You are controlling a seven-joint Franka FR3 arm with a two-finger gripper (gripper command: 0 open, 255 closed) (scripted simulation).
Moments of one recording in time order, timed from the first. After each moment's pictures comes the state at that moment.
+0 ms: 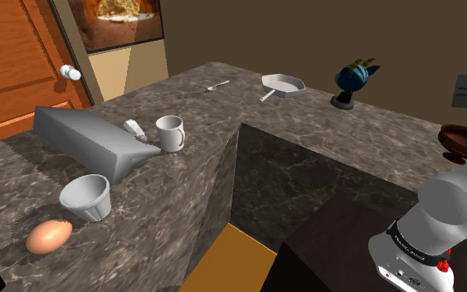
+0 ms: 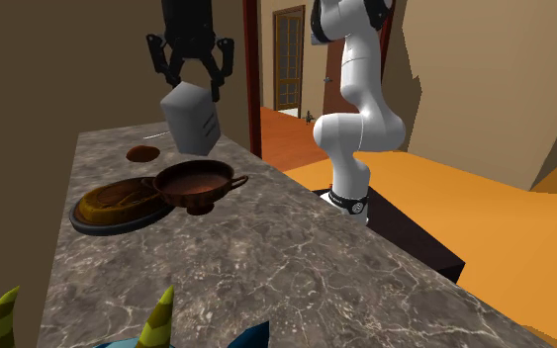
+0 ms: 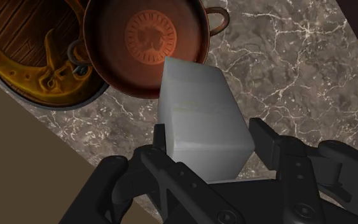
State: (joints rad) arm -0.38 -0.50 -0.67 -1.93 -0.35 1.53 -0.64
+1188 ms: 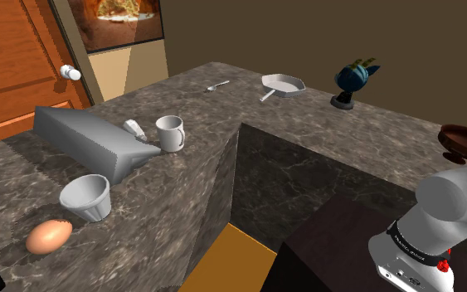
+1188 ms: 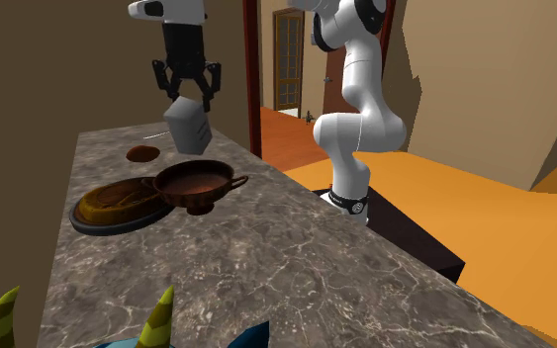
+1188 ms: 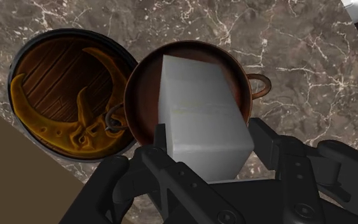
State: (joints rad) arm -0.47 -0.62 -0.79 -2.04 -0.48 1.60 -0.80
